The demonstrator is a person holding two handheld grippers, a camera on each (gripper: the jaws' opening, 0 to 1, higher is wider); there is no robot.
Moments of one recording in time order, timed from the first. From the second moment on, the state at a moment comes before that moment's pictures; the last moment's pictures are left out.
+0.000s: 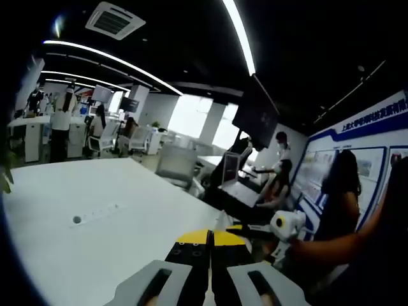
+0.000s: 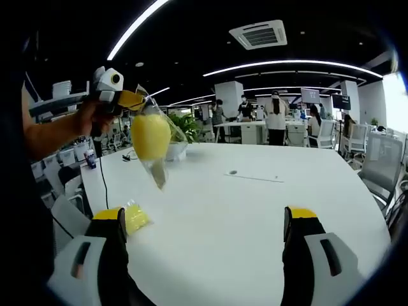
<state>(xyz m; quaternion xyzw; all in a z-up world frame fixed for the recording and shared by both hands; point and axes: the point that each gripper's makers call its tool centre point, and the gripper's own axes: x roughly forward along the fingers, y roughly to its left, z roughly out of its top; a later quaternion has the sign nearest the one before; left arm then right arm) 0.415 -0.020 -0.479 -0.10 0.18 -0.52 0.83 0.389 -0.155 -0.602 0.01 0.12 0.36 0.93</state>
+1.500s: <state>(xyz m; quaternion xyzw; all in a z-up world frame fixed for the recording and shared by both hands) 0.372 -0.020 -0.430 -0.13 0.16 -0.56 0.80 0.372 -0.036 -0.505 0.10 0.02 0.59 0.80</state>
